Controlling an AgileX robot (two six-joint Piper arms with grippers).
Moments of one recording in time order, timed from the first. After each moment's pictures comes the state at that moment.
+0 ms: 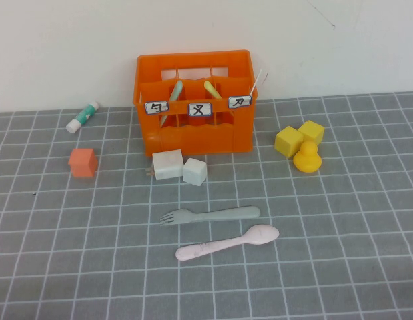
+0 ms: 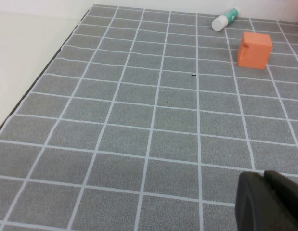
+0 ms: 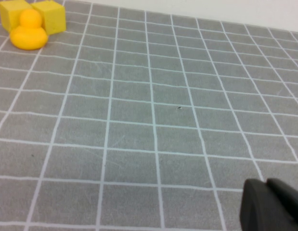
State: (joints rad) right arm -0.01 -0.01 0.03 -0.14 0.41 -0.03; left arm 0.14 -0.01 0.02 -0.05 0.37 -0.09
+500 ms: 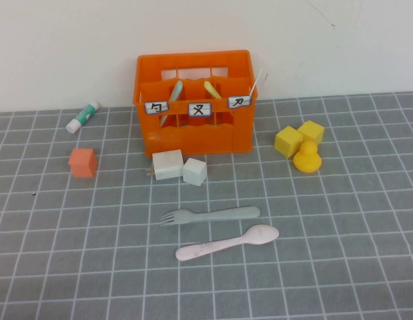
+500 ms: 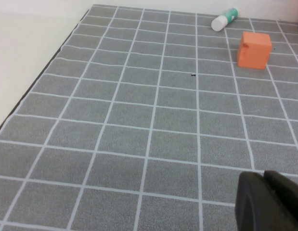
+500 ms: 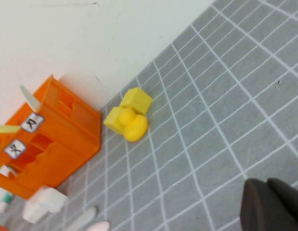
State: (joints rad) right arm -0.01 -0.01 0.03 0.35 0.35 0.41; left arm 0.14 -0.01 0.02 -0.05 0.37 -0.09
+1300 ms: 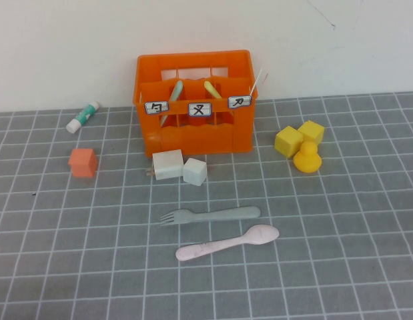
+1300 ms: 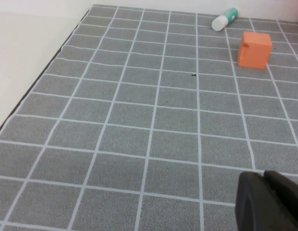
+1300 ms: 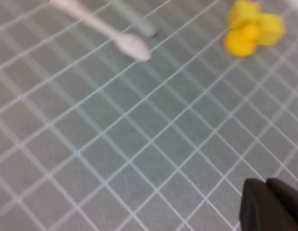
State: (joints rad) right arm -0.01 0.66 -0.83 0.44 1.14 -0.96; left arm 0.14 -0.01 0.02 -0.05 0.37 -0.08
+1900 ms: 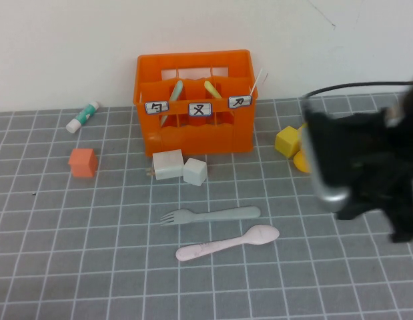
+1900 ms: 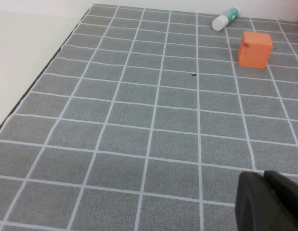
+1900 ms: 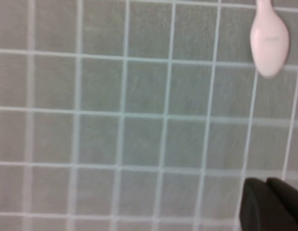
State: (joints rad) right arm 0.50 1.56 -1.38 0.15 1.29 -1.20; left arm 0.14 -0.01 0.02 -0.05 0.37 -0.09
